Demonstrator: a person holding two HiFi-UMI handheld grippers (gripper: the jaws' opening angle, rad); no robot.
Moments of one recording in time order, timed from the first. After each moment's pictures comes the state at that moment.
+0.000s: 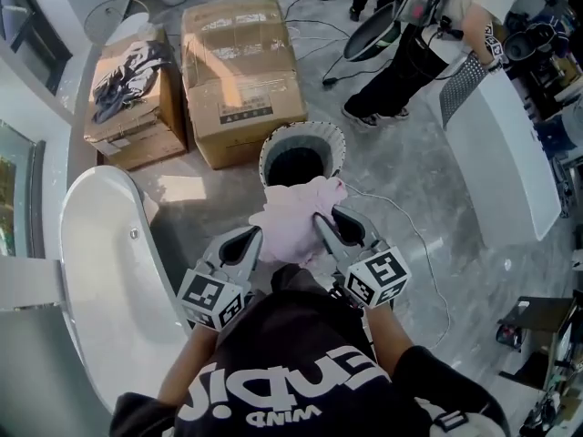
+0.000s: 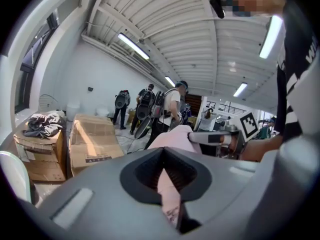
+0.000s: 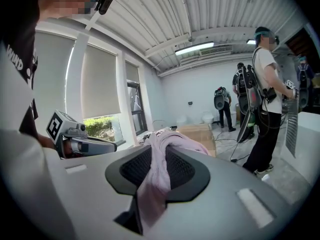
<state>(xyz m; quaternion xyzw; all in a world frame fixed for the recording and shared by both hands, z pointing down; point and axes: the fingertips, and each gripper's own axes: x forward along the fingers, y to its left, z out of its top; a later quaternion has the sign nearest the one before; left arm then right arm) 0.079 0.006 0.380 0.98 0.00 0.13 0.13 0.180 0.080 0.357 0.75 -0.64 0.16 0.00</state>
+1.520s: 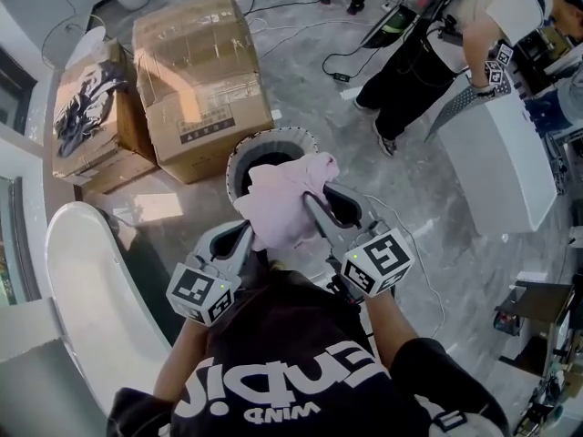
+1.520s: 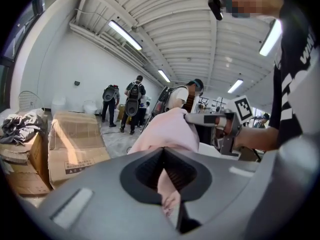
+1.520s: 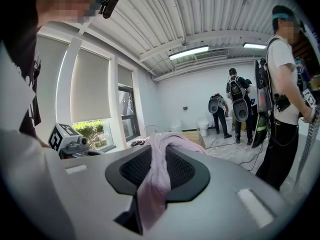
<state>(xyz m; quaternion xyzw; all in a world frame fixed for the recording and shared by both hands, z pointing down) 0.239 0.002 0.398 0.98 0.06 0.15 0.12 0.342 0.064 0.333 0.77 -0.62 0.13 -0.01</state>
